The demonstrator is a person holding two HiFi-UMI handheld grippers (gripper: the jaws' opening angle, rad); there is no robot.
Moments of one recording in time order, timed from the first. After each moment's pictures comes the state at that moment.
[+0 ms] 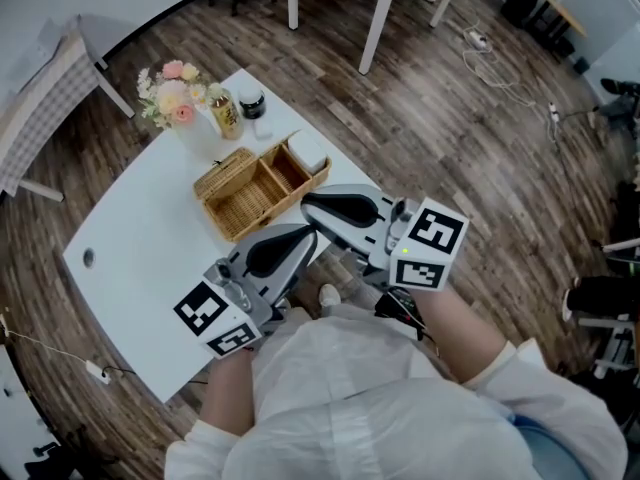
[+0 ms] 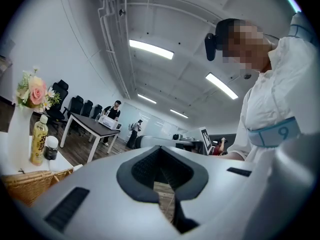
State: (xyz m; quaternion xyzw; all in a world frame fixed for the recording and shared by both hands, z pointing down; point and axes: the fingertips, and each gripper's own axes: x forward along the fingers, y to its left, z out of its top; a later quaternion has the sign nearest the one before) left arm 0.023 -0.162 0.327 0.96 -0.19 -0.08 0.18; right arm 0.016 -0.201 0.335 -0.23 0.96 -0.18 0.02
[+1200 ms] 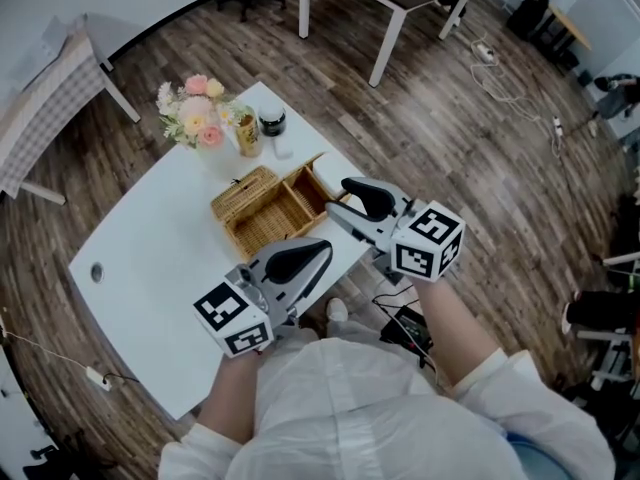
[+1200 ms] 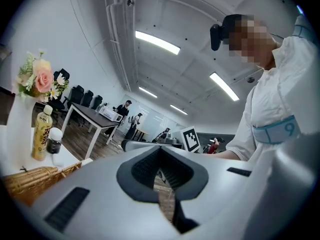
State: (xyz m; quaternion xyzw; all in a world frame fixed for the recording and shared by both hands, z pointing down) left arm 0.001 -0.201 0.361 0.96 -0.16 -0.06 0.22; right arm 0.027 -0.287 0.405 -0.33 0.92 -0.19 -0.05
